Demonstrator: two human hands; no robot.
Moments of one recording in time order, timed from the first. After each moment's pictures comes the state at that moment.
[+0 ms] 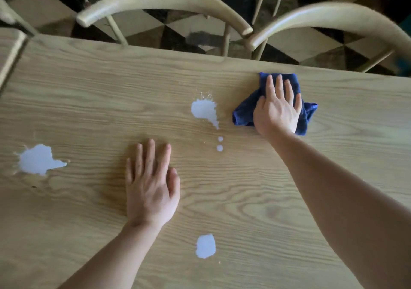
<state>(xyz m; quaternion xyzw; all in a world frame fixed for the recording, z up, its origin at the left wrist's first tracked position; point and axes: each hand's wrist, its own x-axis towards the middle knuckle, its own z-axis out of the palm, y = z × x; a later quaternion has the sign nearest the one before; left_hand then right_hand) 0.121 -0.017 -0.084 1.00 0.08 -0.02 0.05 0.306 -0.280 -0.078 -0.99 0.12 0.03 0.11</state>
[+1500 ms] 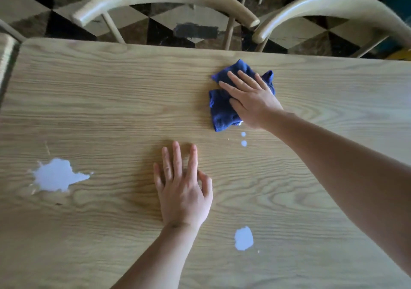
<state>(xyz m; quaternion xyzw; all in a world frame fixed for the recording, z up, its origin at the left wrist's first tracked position) 0.120 -0.013 -0.080 0.99 0.07 -0.05 0.11 0.316 -0.215 -0.067 -0.97 -0.19 0.11 0.05</state>
